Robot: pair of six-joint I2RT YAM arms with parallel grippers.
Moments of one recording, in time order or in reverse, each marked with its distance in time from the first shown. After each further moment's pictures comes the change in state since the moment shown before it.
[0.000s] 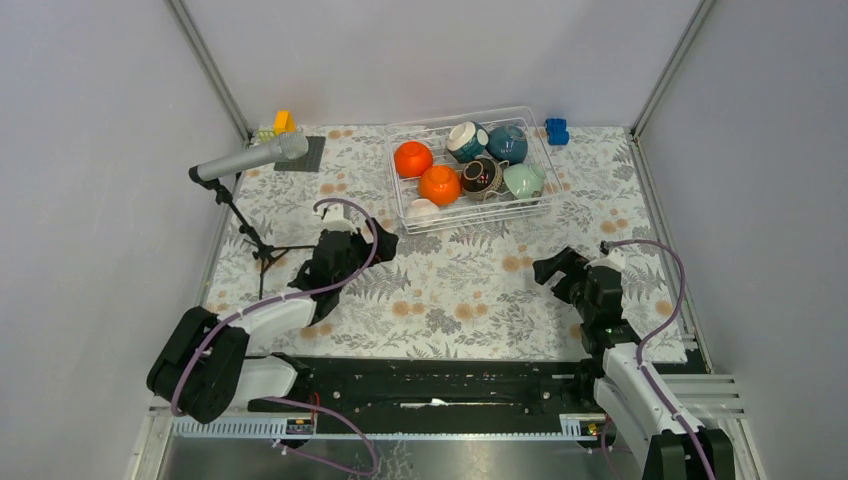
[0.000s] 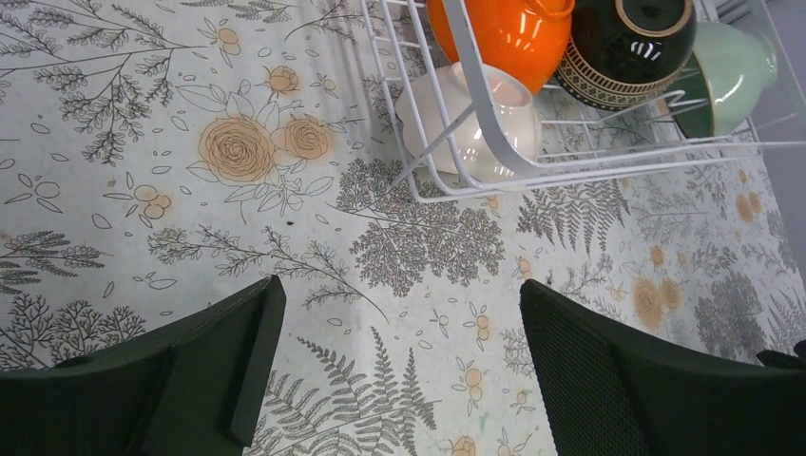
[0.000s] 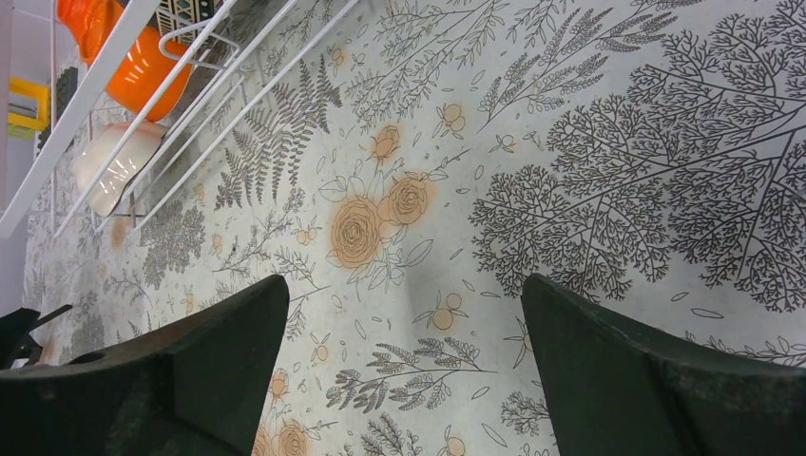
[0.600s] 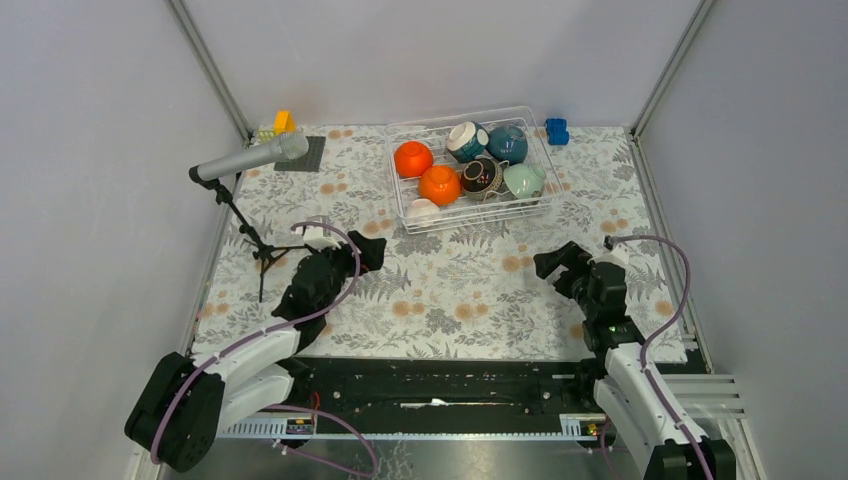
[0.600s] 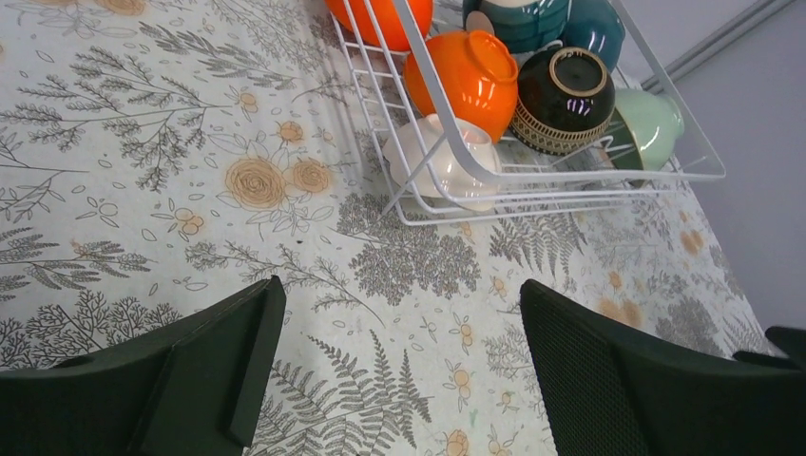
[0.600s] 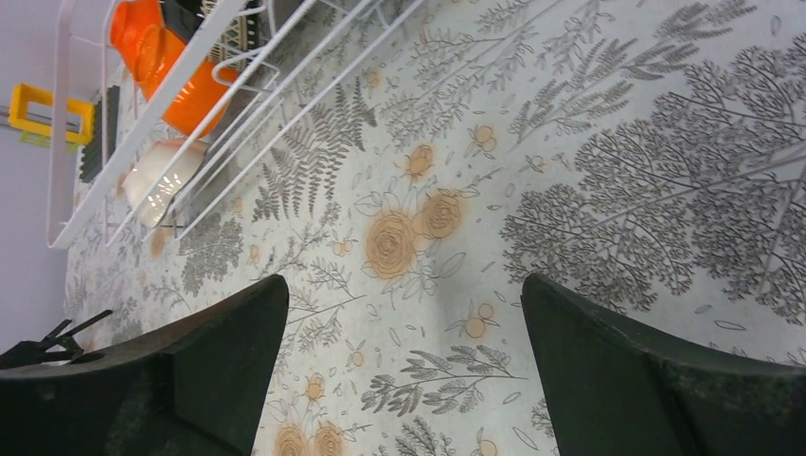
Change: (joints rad) left arm -0.001 -0.281 -0.192 0.116 -0.052 0.031; right arm 0.000 -0.043 0.037 -0.044 -0.002 0.031
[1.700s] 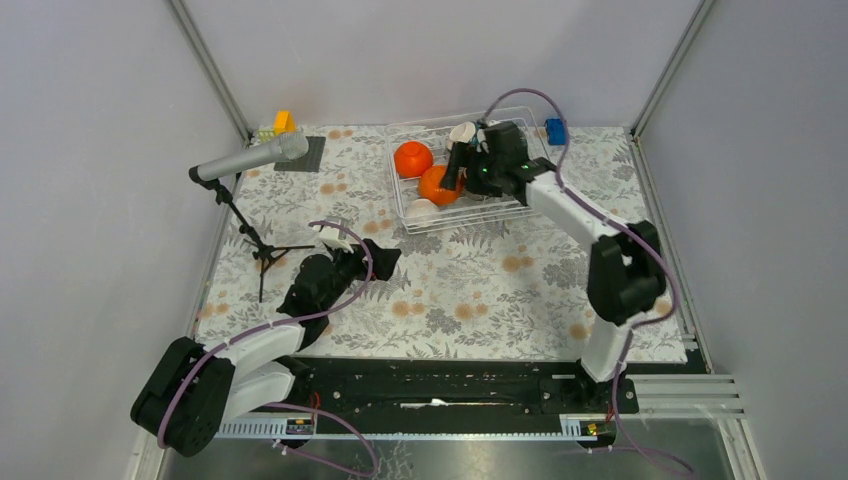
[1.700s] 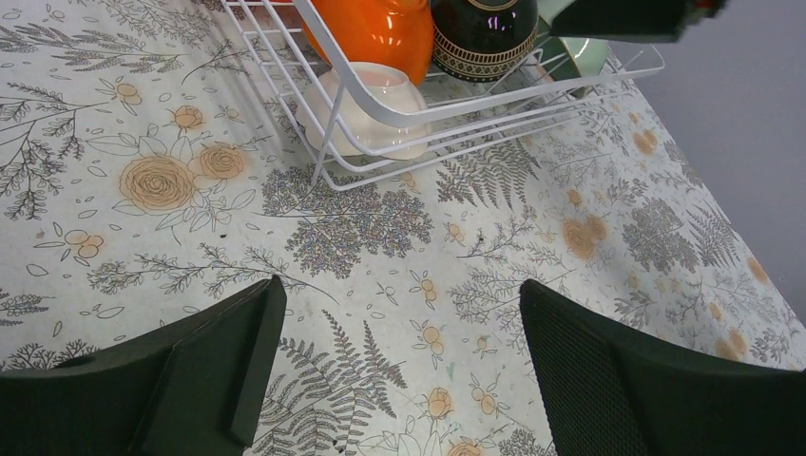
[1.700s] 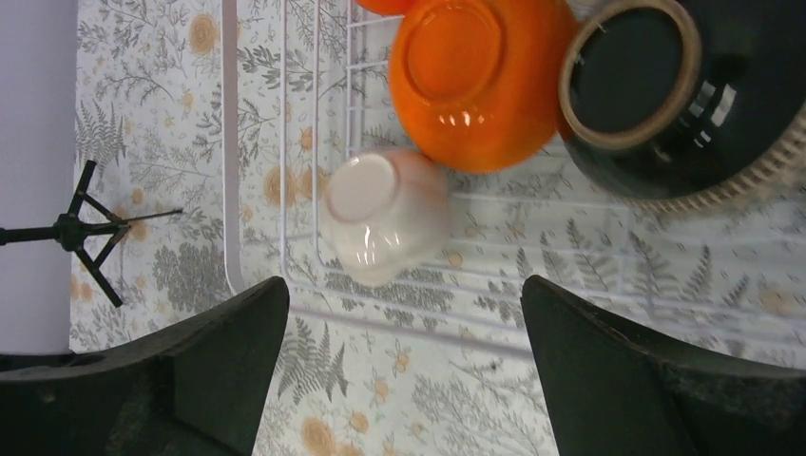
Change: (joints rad) left arm 0.000 0.087 -0.021 0.125 0.242 0.108; right arm 0.346 1.119 1.274 -0.426 -0.129 -0.205
